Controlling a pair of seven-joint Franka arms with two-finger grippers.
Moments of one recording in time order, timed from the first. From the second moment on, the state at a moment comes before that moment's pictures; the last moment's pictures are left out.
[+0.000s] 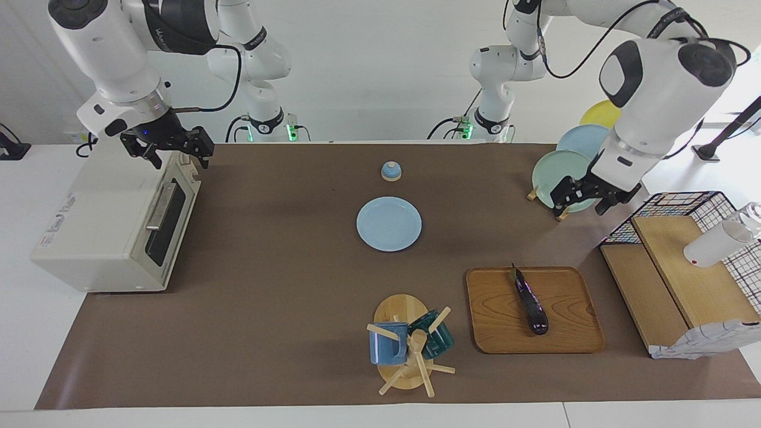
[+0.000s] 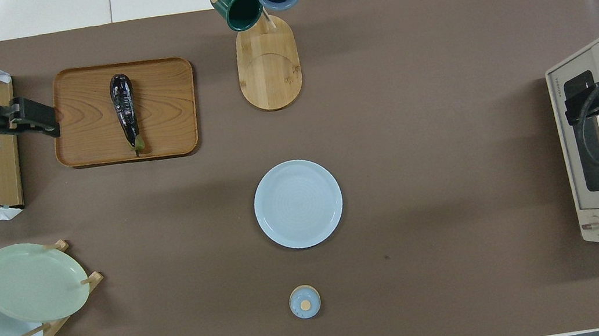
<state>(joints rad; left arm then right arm) -0.06 0.16 -0.07 -1.43 -0.02 1.56 -0.08 0.00 -0.02 -0.02 -1.65 -0.06 1.53 -0.05</state>
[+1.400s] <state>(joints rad) -0.05 0.00 -0.07 -1.64 -0.02 1.57 -0.11 0.00 -0.02 -0.02 -1.66 -0.06 1.53 -0.05</state>
